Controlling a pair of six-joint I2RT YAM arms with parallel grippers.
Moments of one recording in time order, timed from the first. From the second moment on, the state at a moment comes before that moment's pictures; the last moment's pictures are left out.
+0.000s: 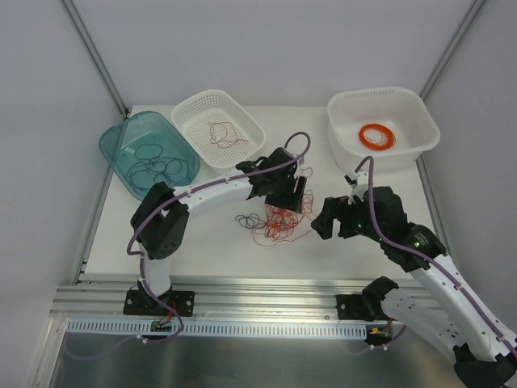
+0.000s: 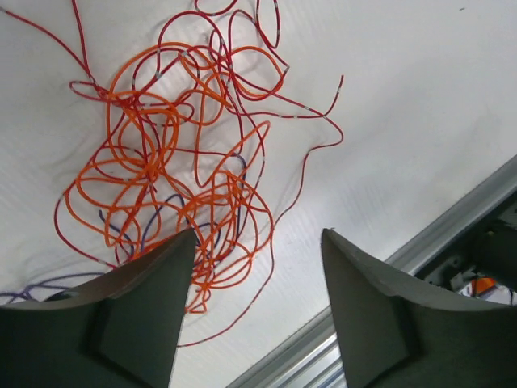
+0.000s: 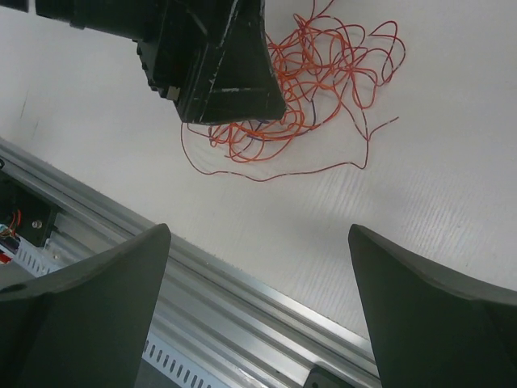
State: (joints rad) left arm -0.84 1.89 1.46 -0.52 0.15 -0.51; right arm 0.61 0.71 0.84 -0.75 -0.07 0.38
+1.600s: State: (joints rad) left arm -0.80 1.83 1.20 -0.52 -0.05 -0.55; right arm 0.61 1.37 0.86 -0.40 0.02 0.54
